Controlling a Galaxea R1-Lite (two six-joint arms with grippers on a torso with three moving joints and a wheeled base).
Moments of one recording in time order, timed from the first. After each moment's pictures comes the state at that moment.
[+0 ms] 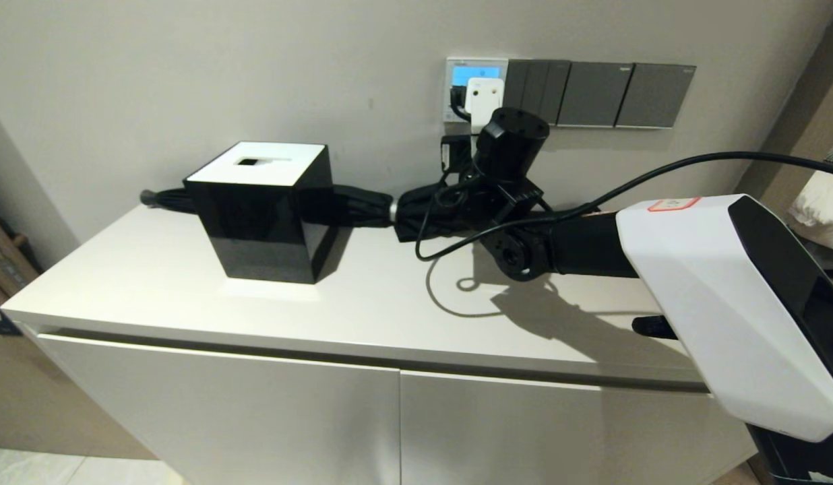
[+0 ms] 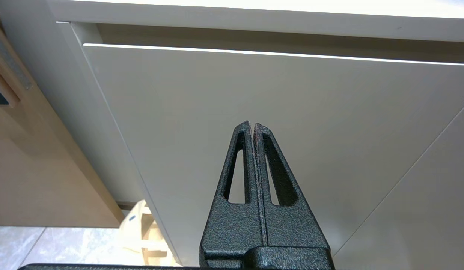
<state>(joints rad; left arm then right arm) 0.00 0.00 0.00 0.01 0.00 0.01 0.58 2.33 -1.95 -0.86 -0.68 -0.32</state>
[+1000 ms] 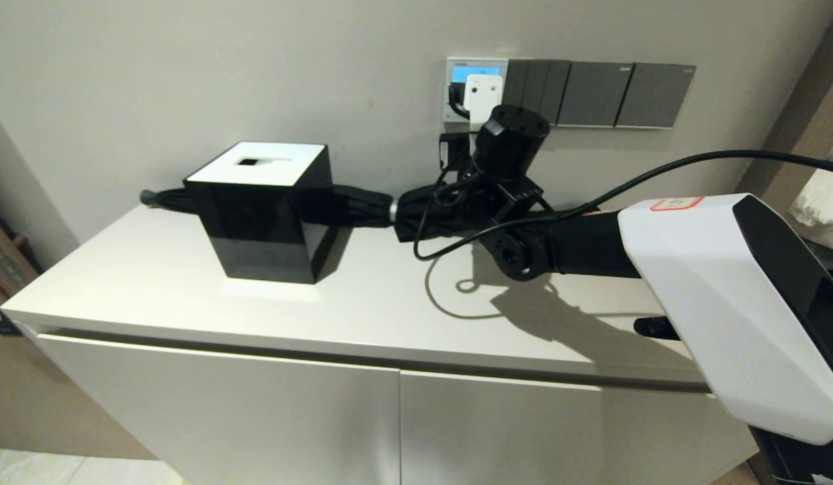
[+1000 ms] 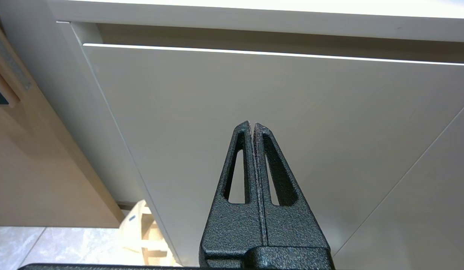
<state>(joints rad) 0.00 0.00 0.00 0.01 0.00 0.01 0.59 2.32 -1.95 -0.86 -0.68 -0.32</state>
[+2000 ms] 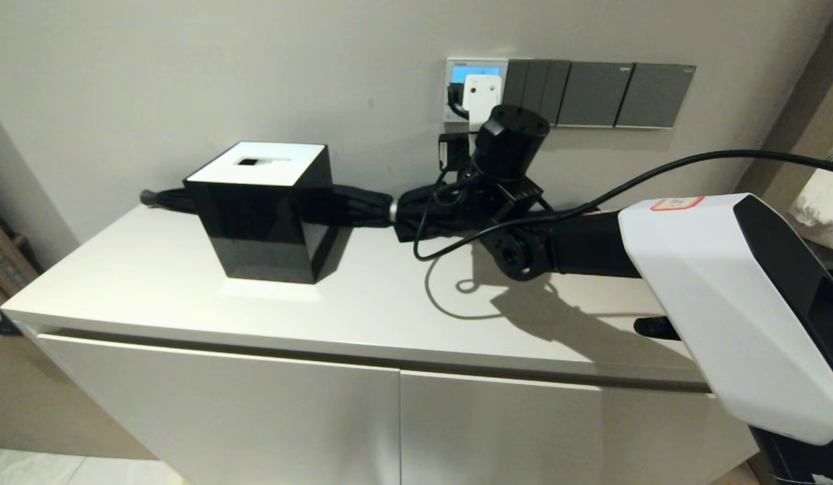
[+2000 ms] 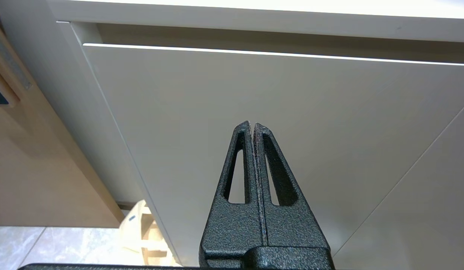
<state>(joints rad) 0.00 0.00 0.00 0.01 0.00 0.01 0.59 2.32 -1.95 -0.86 -0.67 -0.33</state>
